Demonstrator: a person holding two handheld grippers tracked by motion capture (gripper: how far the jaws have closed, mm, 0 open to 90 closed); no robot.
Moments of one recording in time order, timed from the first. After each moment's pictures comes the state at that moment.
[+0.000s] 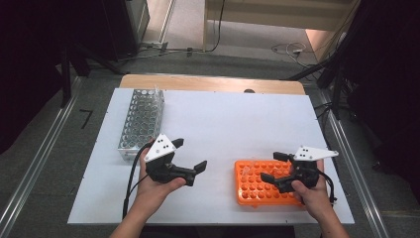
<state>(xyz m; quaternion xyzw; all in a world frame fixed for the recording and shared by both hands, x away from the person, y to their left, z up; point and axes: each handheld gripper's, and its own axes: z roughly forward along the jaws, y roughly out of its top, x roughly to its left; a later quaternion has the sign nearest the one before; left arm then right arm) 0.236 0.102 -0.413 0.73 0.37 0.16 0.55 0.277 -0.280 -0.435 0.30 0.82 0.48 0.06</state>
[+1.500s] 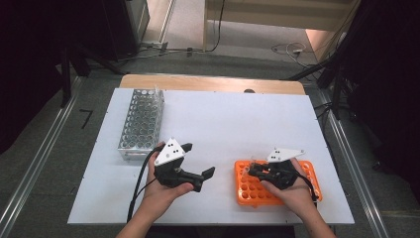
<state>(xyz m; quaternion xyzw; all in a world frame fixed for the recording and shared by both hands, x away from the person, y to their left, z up) 0.232 0.086 -0.417 0.74 0.36 0.14 0.55 0.282 -0.234 -0.454 0.30 0.87 0.38 0.09</state>
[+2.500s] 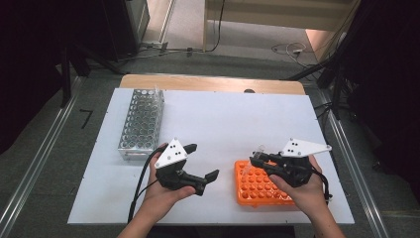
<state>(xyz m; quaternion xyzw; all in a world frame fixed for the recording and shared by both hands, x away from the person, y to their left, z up) 0.224 0.079 -0.405 0.75 0.33 0.13 0.57 0.256 -0.233 -0.378 0.27 0.84 0.46 0.11</state>
